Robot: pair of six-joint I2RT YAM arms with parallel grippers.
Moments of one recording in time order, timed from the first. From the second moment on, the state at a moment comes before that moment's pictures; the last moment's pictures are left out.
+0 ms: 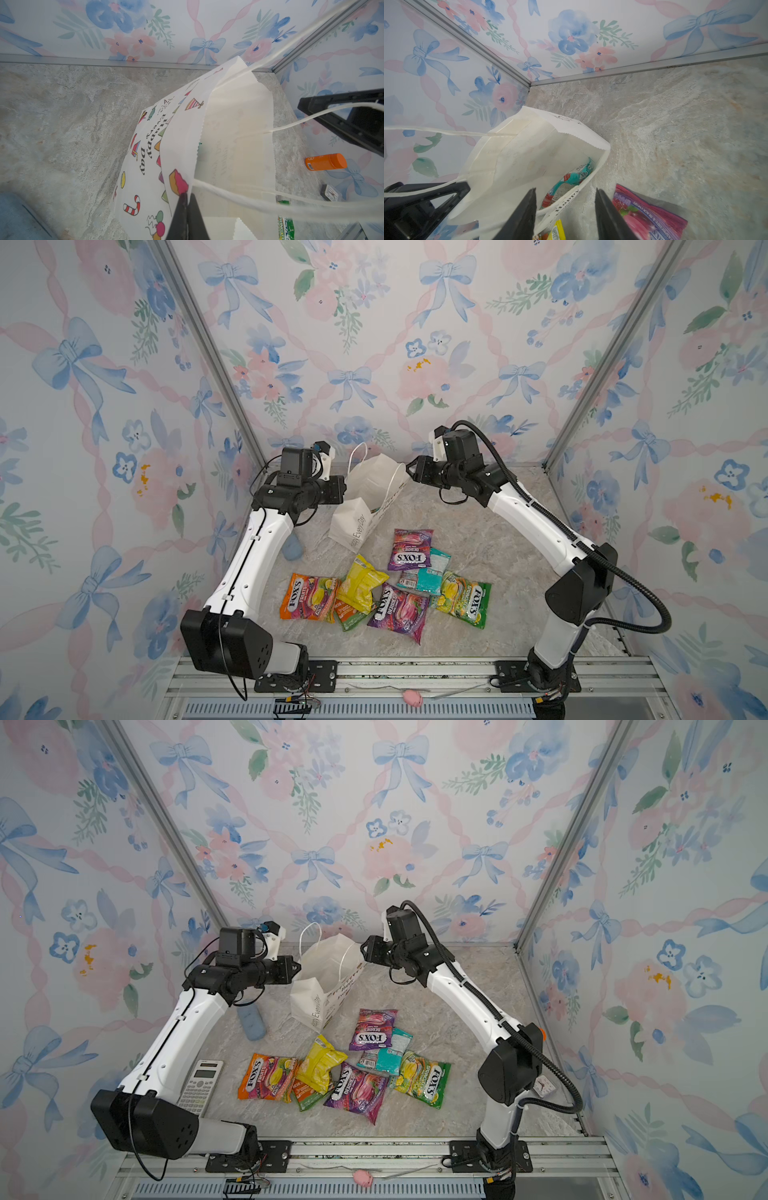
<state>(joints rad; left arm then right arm) -0.15 1.40 1.45 -0.73 0.33 -0.18 0.58 1.82 1.85 -0.57 -0.15 0.60</state>
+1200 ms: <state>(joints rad) -0.11 1.44 1.45 -0.74 0.22 -0.14 0.60 2.11 2.19 -0.57 -0.26 0.66</state>
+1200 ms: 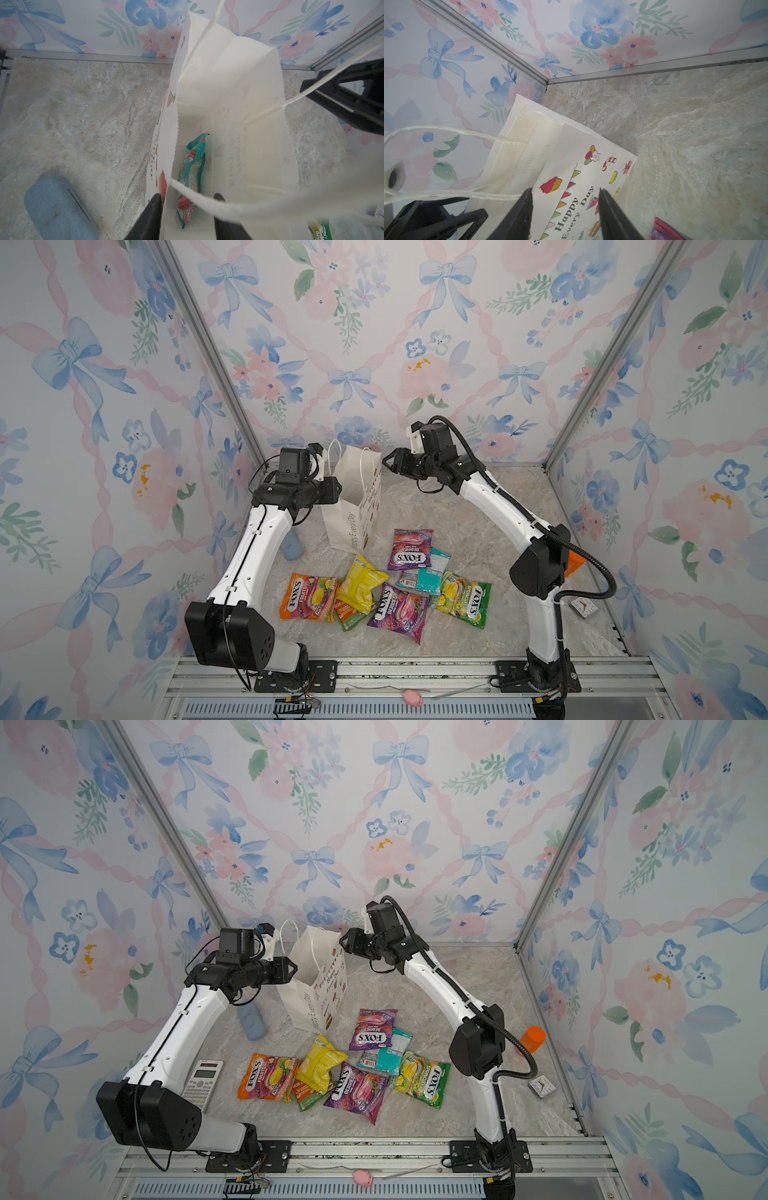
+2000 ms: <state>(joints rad) -0.07 1.46 1.49 -0.76 0.21 -0.14 0.53 1.56 1.25 -0.53 -0.24 0.61</state>
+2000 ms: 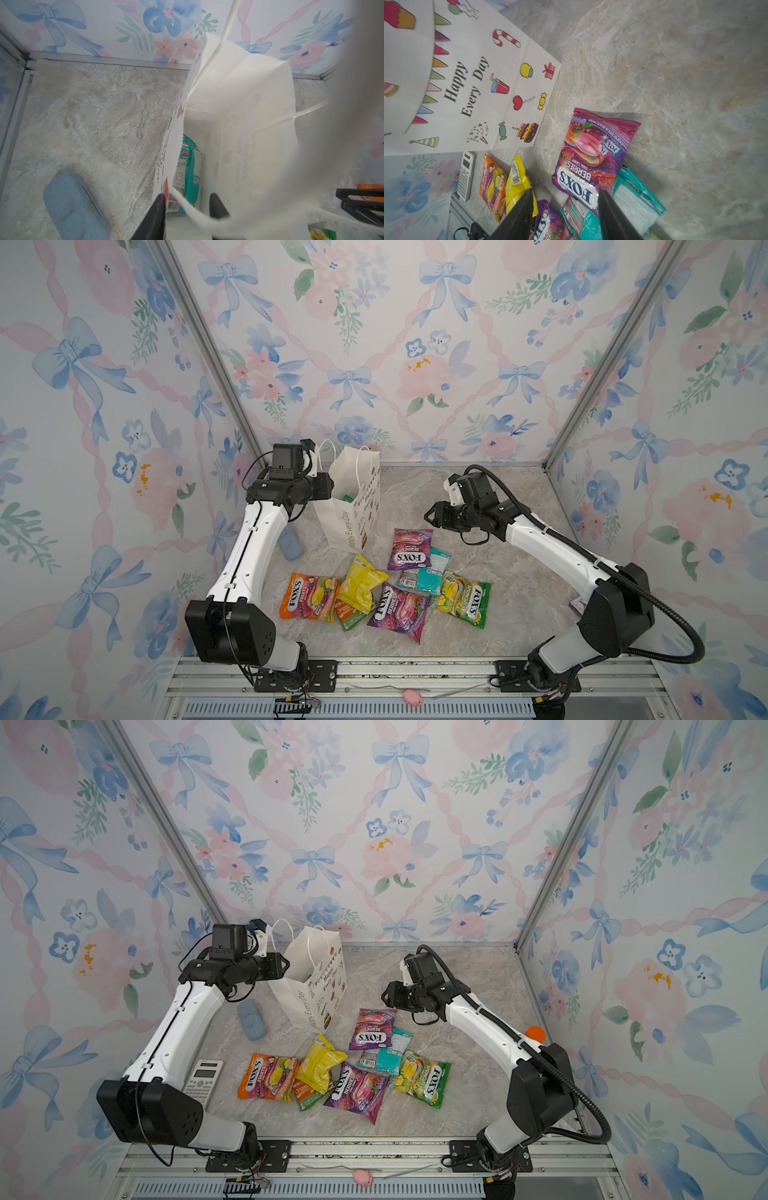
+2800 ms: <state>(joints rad) -0.06 1.46 1.49 -0.76 0.25 -0.13 0.53 1.75 1.05 -0.31 -0.37 0.75</state>
